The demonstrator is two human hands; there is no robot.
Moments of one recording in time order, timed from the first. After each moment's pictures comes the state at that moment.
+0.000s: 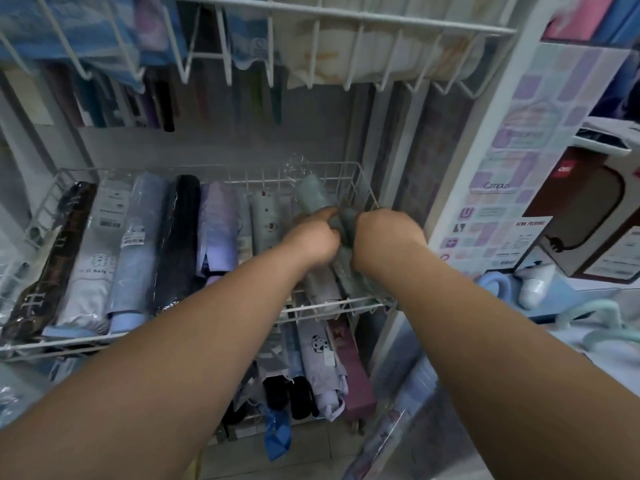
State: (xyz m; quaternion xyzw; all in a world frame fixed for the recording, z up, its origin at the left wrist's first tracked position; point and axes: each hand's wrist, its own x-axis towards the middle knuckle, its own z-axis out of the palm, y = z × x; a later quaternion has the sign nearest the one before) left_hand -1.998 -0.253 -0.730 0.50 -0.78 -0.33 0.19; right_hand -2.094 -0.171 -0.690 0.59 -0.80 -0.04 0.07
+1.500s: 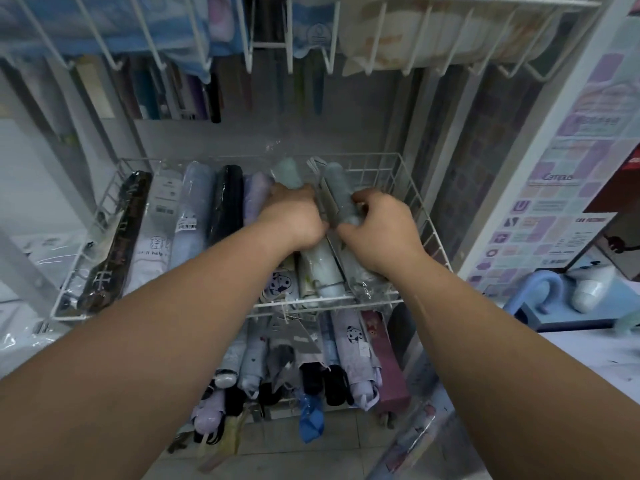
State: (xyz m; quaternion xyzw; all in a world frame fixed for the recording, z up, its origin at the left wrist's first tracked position) left_hand -1.922 -0.256 -0.692 0.57 -0.81 -0.11 0.11; right_hand -2.044 -0.180 -0.701 0.58 -0.73 0.35 -0.05
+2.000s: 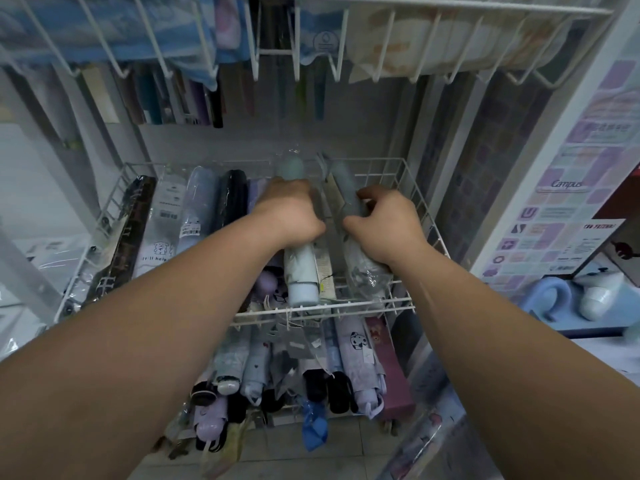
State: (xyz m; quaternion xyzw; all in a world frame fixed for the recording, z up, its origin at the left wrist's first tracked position) left_hand -1.908 -0.257 -0.673 0.56 -0.81 -0.12 0.12; right_hand -2.049 -0.193 -0.692 0.55 -0.73 0.38 -0.10
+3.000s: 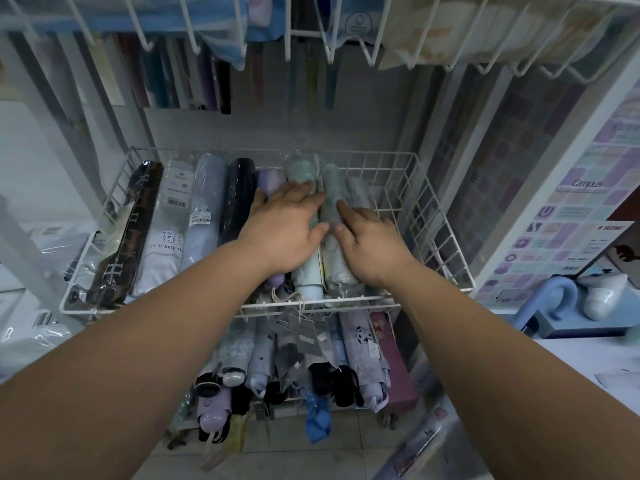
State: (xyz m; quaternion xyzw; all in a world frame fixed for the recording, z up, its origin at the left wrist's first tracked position) left_hand -1.866 -0.261 -0.722 0.46 -0.88 -0.01 0.14; right_hand -2.034 -0.211 -0.744 0.67 -0.72 0.19 -0.08
